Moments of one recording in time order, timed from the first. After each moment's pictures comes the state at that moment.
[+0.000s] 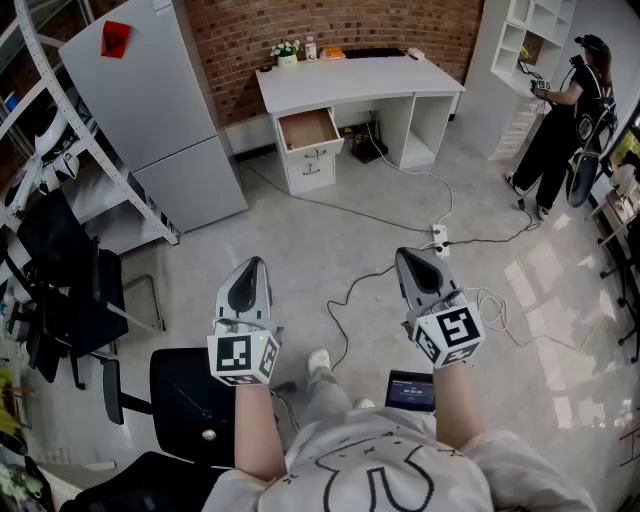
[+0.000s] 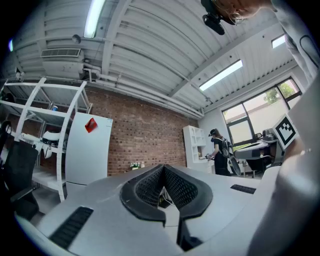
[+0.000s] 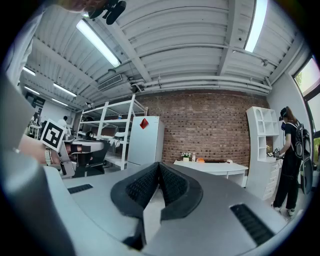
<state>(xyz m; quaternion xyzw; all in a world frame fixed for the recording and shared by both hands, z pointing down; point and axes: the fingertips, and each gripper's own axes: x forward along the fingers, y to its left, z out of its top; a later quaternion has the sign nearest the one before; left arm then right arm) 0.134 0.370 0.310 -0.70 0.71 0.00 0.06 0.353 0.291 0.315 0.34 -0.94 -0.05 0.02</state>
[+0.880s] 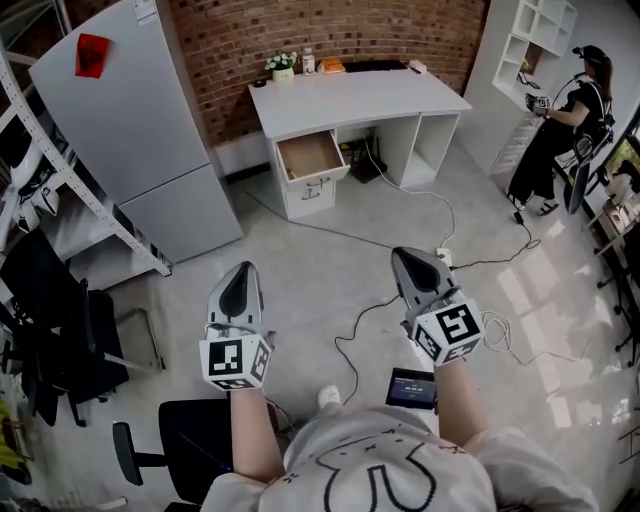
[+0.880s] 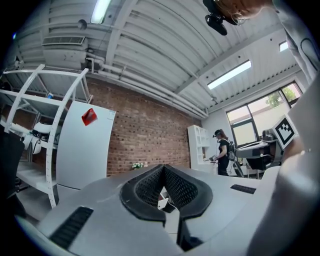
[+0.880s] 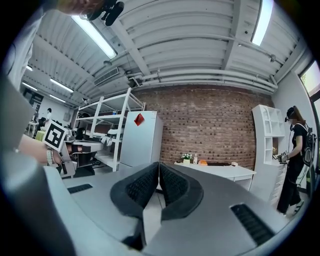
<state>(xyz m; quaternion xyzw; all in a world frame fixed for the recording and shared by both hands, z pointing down) -0.011 0.218 0.304 -0.71 0.71 0.01 0.05 0.218 0.140 0.300 0.34 -0.94 -0.07 0.03</state>
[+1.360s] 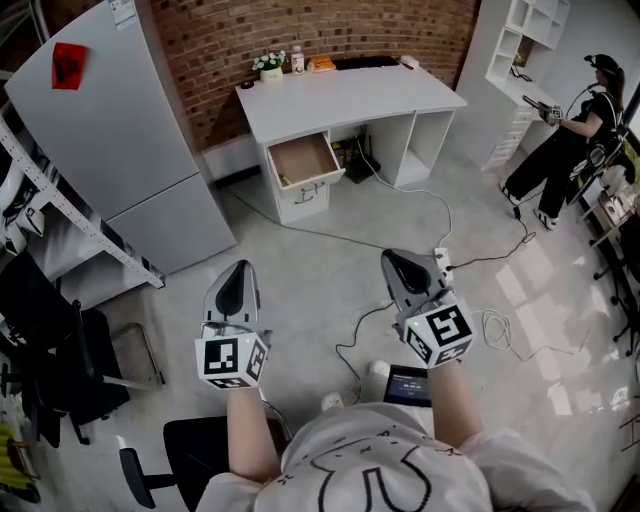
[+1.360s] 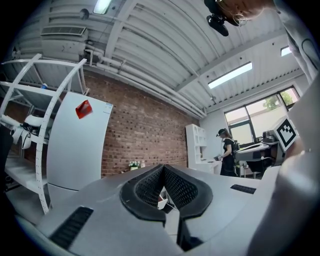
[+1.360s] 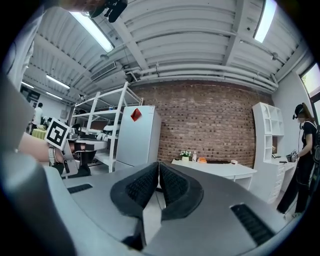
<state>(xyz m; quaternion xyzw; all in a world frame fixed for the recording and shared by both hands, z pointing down) -0.050 0.154 0.310 -0.72 0.69 0.02 0.04 0.172 0.093 0.312 0.35 -0.93 -0.06 0.05</state>
